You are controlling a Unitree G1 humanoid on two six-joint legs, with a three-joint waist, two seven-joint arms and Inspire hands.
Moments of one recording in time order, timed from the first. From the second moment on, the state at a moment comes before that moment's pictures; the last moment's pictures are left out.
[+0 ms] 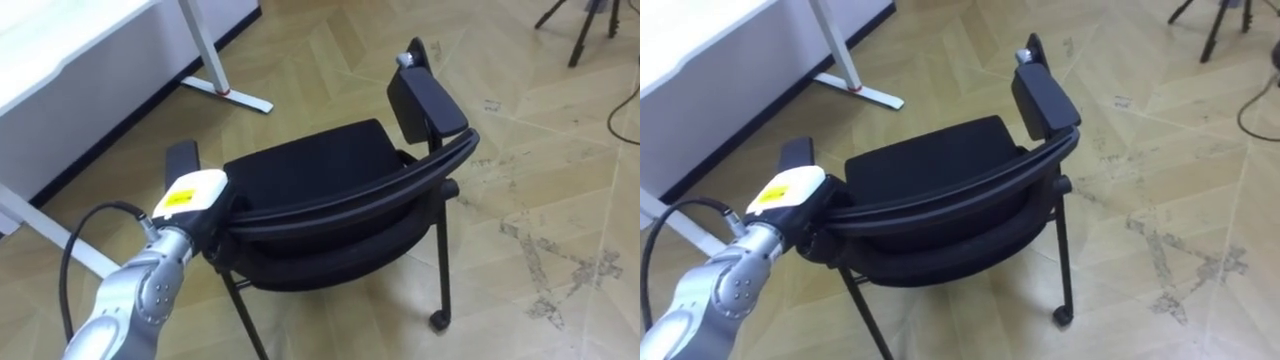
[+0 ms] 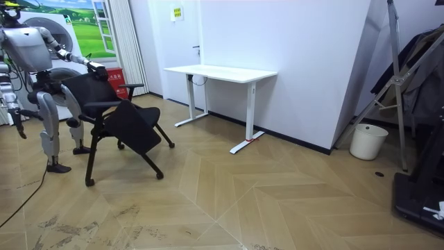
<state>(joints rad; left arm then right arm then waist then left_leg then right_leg) -0.01 0.42 -0.24 0.06 0.82 0.14 -0.19 0.05 -0.34 -0.28 1.12 0.29 0.05 -0.10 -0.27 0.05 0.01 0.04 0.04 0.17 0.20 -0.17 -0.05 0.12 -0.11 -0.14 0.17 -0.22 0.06</state>
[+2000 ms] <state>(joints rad) -0.12 0.47 -0.28 0.14 0.82 -0.13 -0.13 -0.10 -0.57 0.18 -0.01 -0.92 -0.05 0.21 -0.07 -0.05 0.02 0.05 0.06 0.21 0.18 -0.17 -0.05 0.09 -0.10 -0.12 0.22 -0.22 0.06</state>
